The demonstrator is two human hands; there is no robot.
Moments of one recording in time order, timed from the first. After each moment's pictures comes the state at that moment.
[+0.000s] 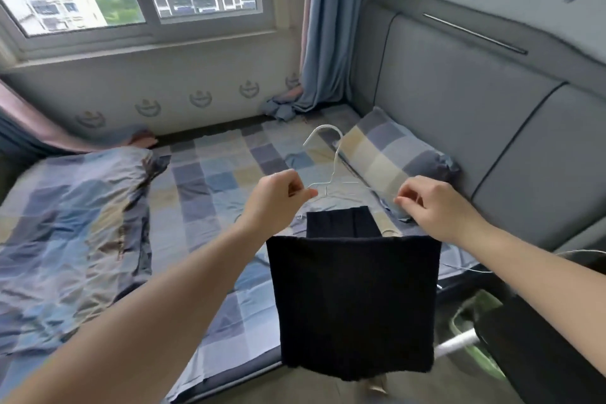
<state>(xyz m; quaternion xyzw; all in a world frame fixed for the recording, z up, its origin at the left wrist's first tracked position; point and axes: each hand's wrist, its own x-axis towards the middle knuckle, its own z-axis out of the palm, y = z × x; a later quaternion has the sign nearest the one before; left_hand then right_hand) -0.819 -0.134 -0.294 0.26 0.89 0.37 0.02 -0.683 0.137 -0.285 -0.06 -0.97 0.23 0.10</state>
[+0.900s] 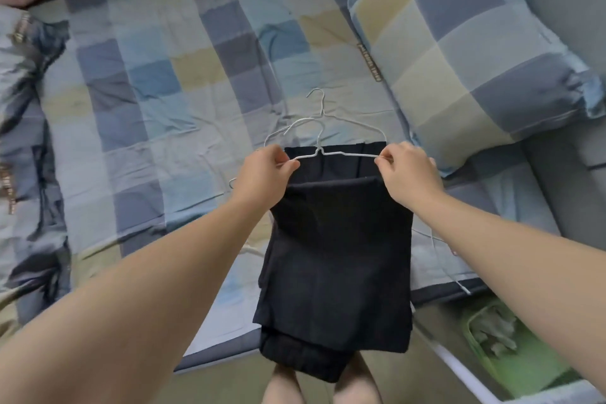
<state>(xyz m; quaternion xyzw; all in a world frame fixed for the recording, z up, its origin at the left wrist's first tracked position) -1.089 0.075 -0.634 0.03 0.94 0.28 0.20 -1.009 0.325 -0.645 -0.19 -0.96 0.20 -0.10</state>
